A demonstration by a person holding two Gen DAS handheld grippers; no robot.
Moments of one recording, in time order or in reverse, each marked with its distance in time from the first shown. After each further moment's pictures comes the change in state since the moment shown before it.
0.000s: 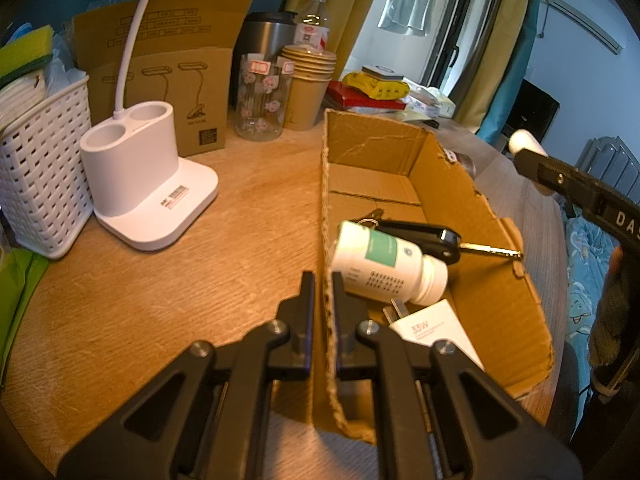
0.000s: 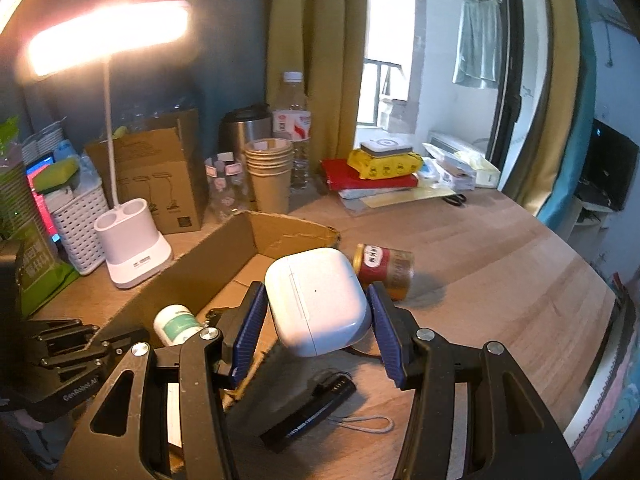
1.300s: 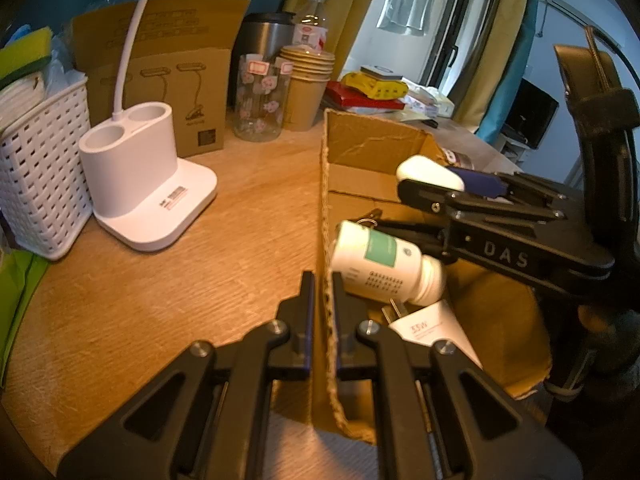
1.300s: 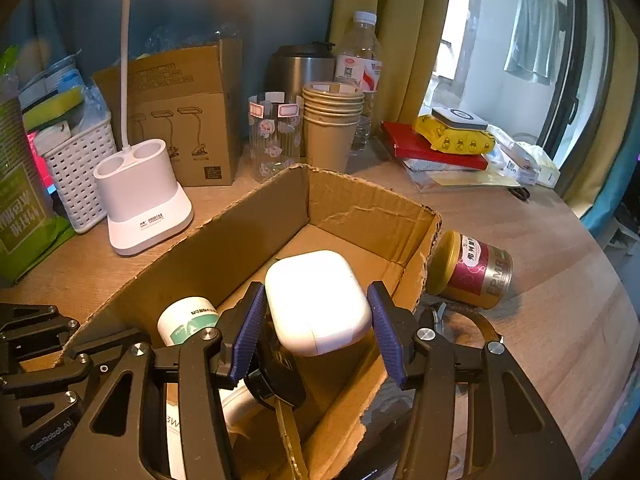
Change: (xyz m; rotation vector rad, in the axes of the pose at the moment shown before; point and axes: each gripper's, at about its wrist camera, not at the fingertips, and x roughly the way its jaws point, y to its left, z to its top) left arm 0.000 -0.004 -0.001 0.004 -0.001 0.000; right arm 0.078 0.046 -0.003 -0.121 0.139 0.071
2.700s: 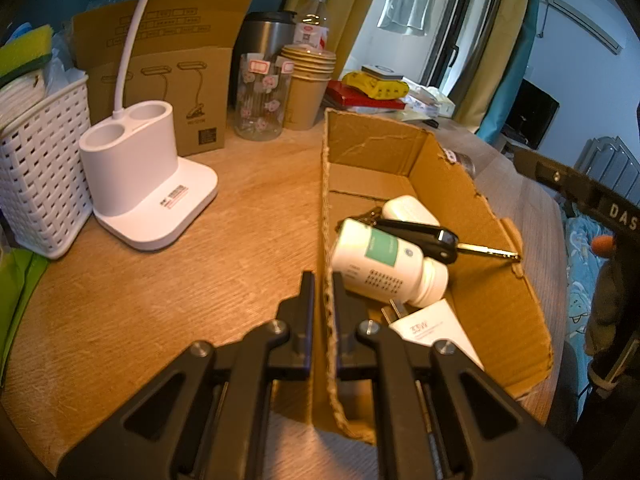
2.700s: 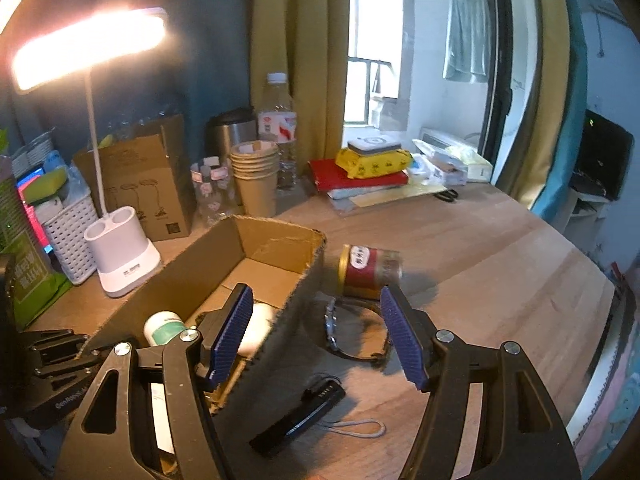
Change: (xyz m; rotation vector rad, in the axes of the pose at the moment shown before) left arm 0.000 0.000 -0.001 -0.004 0.001 0.000; right arm -0.075 -0.061 -0.017 0.182 -0.128 -0.102
